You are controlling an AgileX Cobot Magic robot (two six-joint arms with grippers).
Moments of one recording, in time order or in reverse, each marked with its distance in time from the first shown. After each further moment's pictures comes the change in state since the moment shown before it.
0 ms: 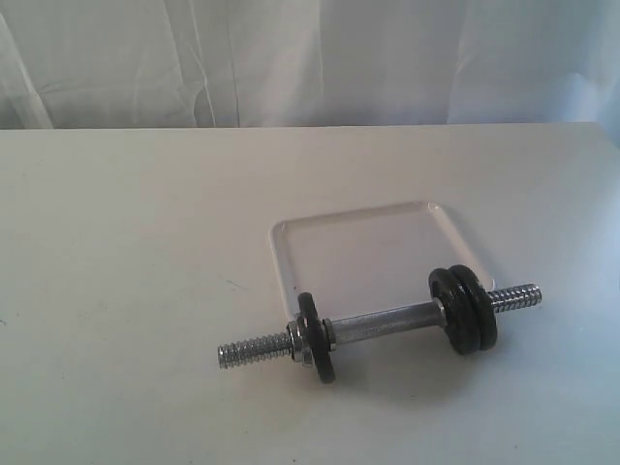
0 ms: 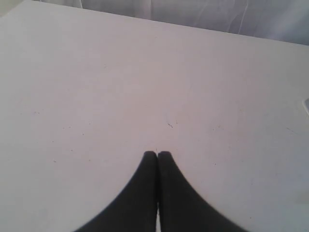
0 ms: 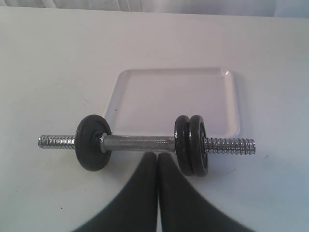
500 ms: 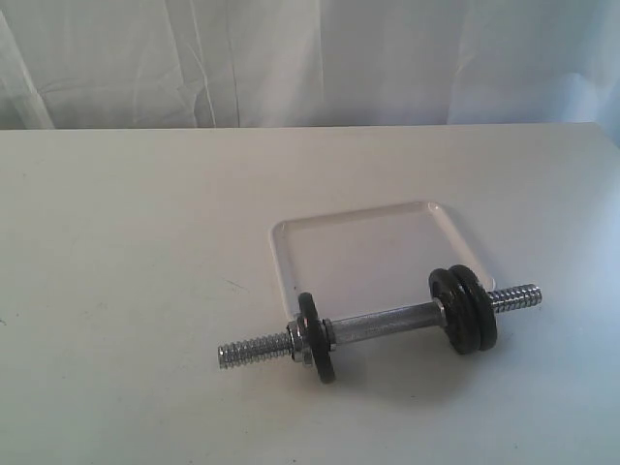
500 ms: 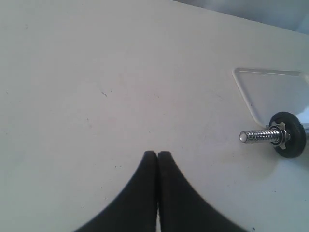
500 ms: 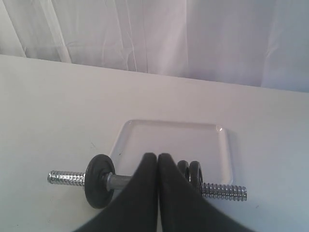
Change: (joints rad) left arm 0.024 0.000 0.044 -0.269 0.000 0.002; right arm 0.000 -0.263 0.000 0.000 0.001 0.000
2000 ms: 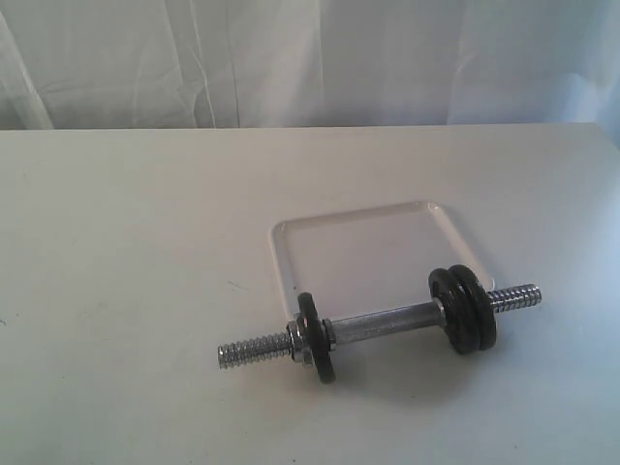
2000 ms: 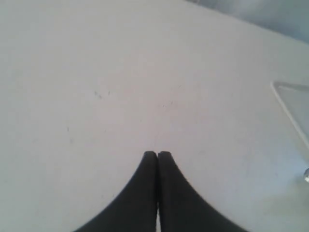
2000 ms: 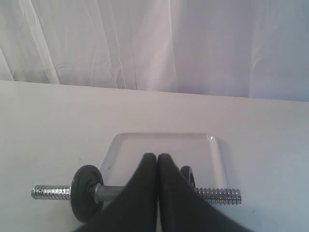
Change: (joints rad) left arm 0.080 -0.001 0.730 -0.063 -0.798 0.002; right arm 0.000 -0.183 0.175 -0.003 -0.112 0.036
